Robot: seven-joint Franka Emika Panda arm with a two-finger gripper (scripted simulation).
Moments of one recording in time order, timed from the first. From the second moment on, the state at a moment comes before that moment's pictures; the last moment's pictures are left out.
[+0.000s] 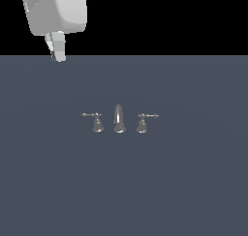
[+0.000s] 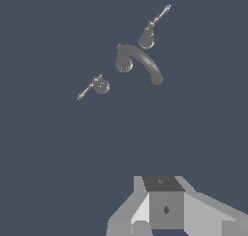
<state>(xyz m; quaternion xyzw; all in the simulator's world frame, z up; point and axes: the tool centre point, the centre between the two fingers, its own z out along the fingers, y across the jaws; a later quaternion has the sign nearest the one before) -0.127 0.132 0.290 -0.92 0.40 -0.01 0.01</state>
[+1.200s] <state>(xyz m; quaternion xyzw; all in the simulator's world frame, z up) -0.033 0.158 0.184 -0.82 0.57 0.00 0.01</state>
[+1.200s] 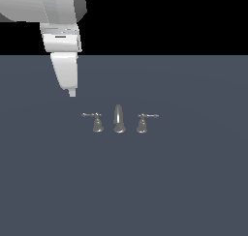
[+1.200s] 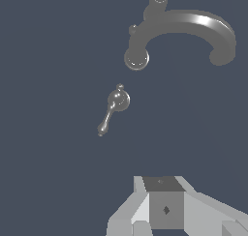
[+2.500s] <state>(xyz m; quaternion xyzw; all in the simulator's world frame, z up) 0.064 0.140 0.078 -0.69 0.72 0.00 0.00</state>
